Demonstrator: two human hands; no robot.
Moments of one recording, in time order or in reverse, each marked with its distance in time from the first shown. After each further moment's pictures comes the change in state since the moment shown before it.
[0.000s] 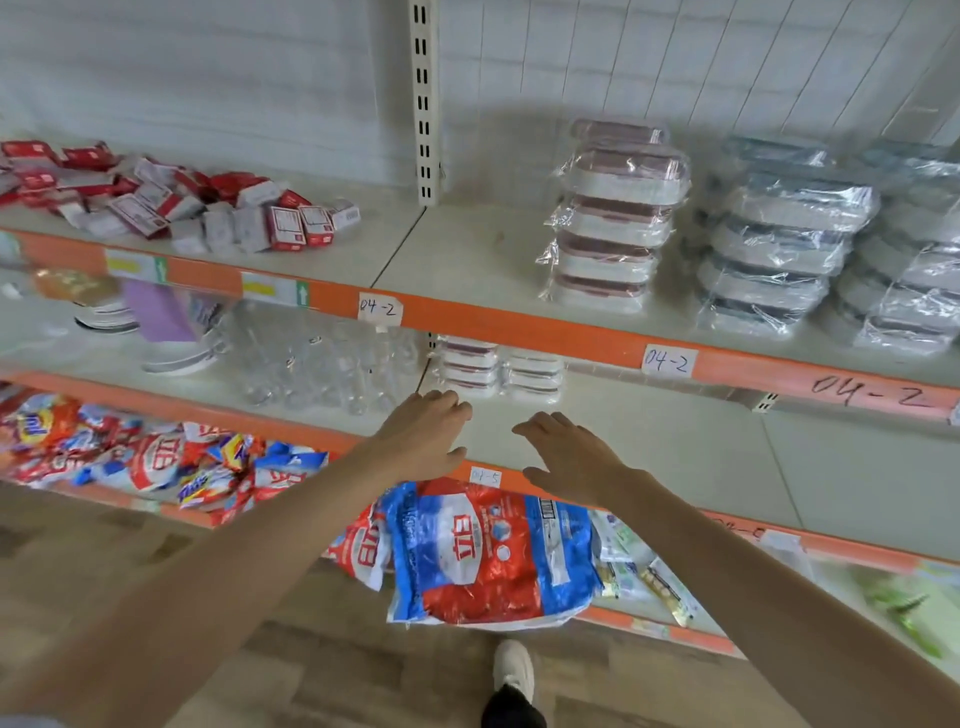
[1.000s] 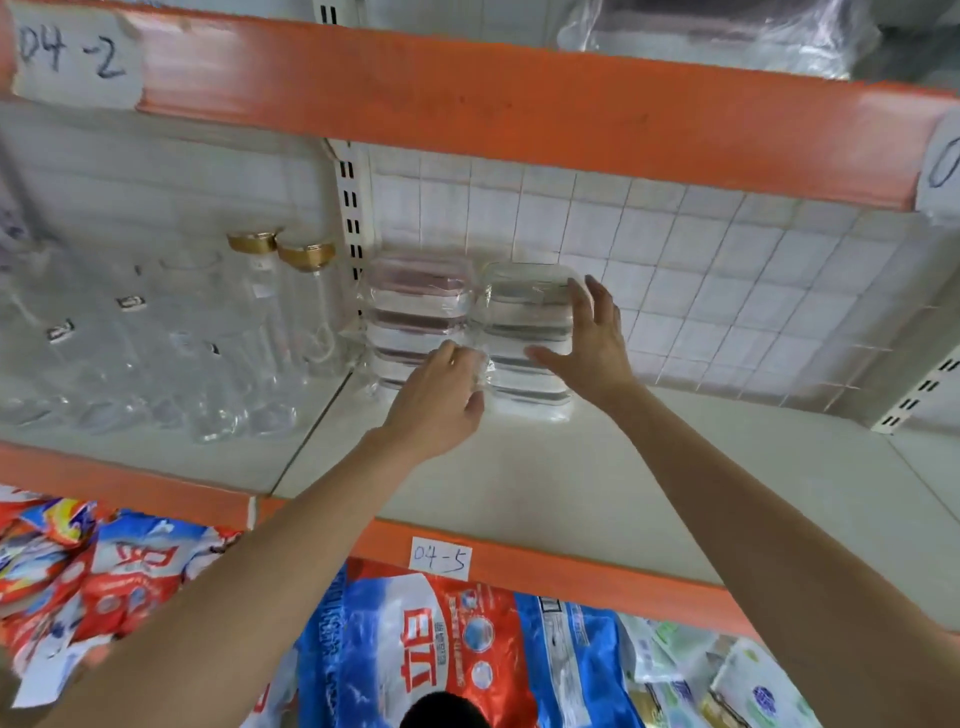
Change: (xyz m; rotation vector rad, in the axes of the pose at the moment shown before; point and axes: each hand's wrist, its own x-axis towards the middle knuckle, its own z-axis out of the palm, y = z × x) left_hand 0.222 -0.042 0.231 -0.334 0.415 -0.185; right_hand 0.243 0.206 0.148 0.292 0.699 0.283
